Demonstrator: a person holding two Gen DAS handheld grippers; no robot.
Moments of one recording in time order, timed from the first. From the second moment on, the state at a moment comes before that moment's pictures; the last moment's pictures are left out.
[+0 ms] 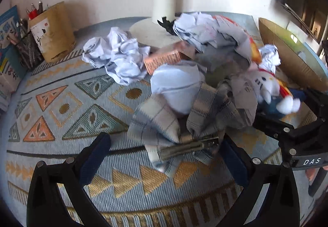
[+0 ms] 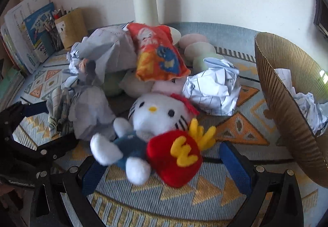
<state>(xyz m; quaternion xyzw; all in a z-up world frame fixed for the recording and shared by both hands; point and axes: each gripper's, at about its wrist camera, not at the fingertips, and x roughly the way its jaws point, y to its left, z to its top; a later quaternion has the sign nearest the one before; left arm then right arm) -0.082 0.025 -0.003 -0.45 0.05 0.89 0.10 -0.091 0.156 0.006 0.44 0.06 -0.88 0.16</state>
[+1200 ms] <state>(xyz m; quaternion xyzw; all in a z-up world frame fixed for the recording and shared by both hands) -0.016 0.038 0.039 -0.30 0.05 0.94 0.17 -0.049 0.186 0.050 0.28 -0.05 -0.91 0.29</state>
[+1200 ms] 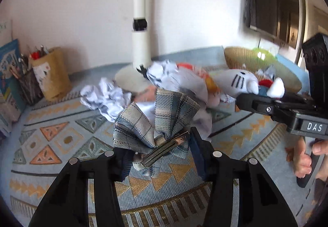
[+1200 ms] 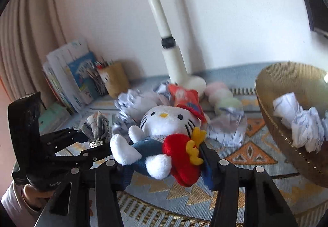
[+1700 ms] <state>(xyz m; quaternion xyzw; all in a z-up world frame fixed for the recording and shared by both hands) -0.016 0.026 0.044 -0.27 0.05 0.95 0.14 -0.028 0.157 0.053 0.26 0.03 -0.92 0.29</state>
